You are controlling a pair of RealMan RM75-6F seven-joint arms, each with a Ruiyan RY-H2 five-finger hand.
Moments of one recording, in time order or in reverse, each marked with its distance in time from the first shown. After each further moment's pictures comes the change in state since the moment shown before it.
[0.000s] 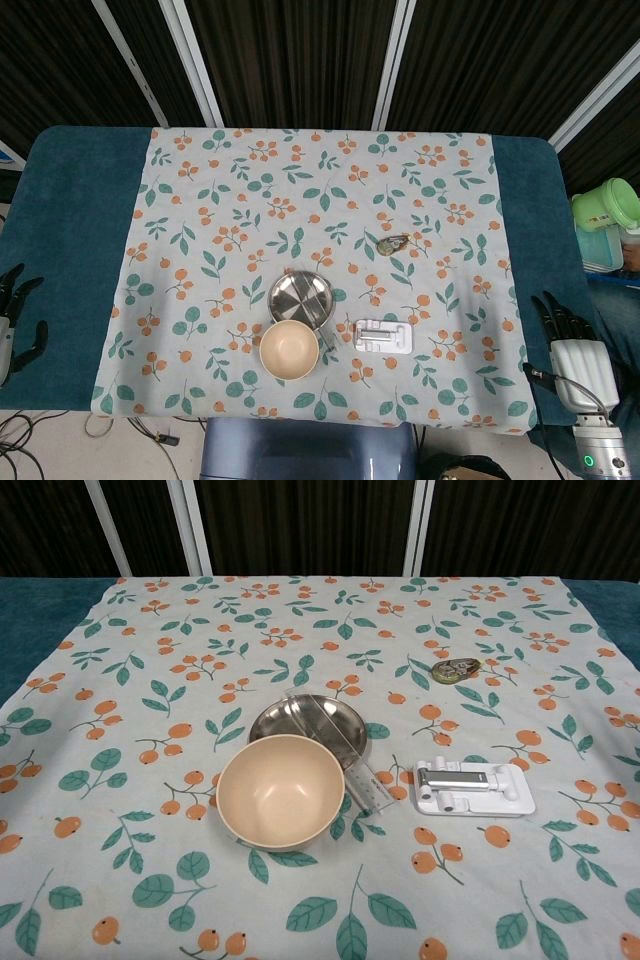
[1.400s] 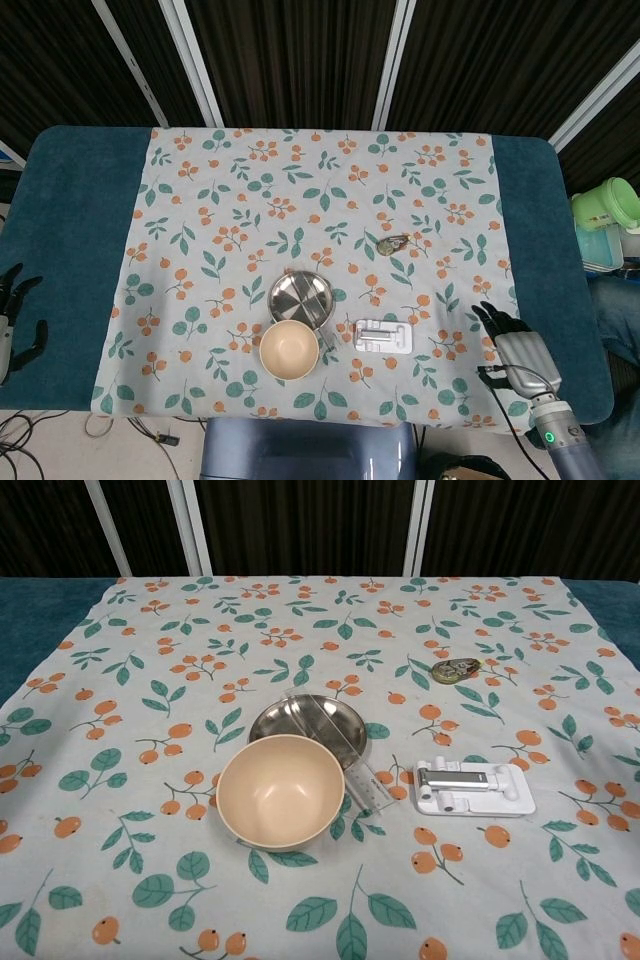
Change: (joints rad) left arm -0.001 0.008 -0.010 -0.030 -0.031 -0.016 -0.005; right arm 0.141 0.010 0.000 -0.098 0.094 -0.351 -0.007
